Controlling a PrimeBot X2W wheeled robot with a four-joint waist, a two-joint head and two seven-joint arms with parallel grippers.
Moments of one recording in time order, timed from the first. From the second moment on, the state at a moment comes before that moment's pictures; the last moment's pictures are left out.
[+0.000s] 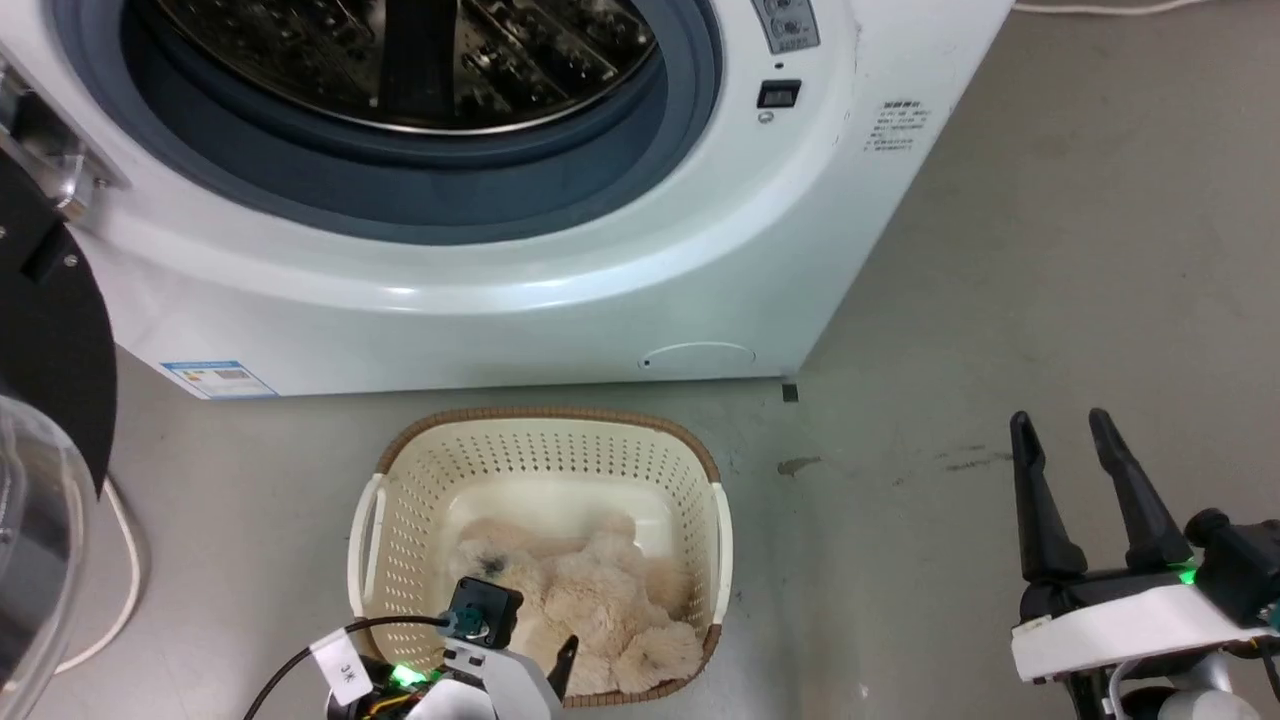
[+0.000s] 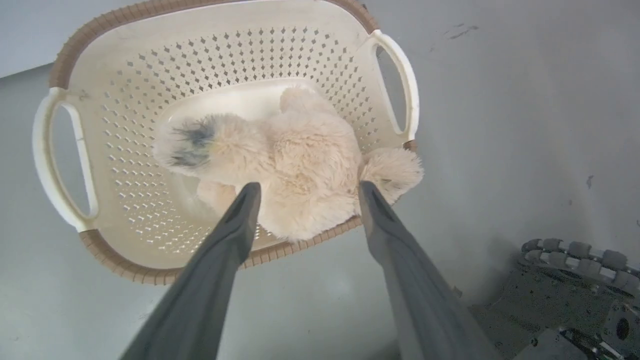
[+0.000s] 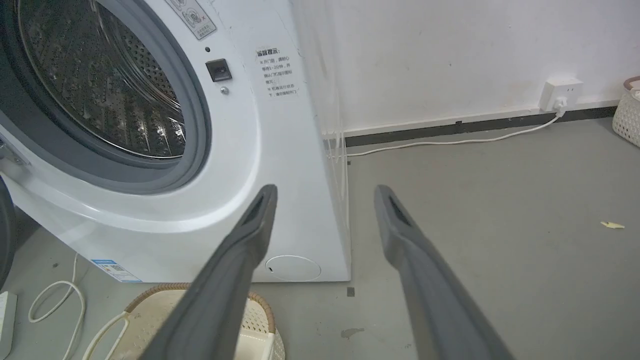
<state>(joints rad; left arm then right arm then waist) -0.29 0.14 -0.46 0.71 -0.32 -0.07 0.04 -0.05 -0.05 -0.03 -0.03 0.24 0.13 -0.15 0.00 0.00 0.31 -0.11</state>
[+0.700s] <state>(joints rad) -0.49 0.18 -0.63 0.94 -0.45 -0.10 0.06 -0.07 -0.05 0.03 -0.12 0.29 0.13 -0.20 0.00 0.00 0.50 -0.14</state>
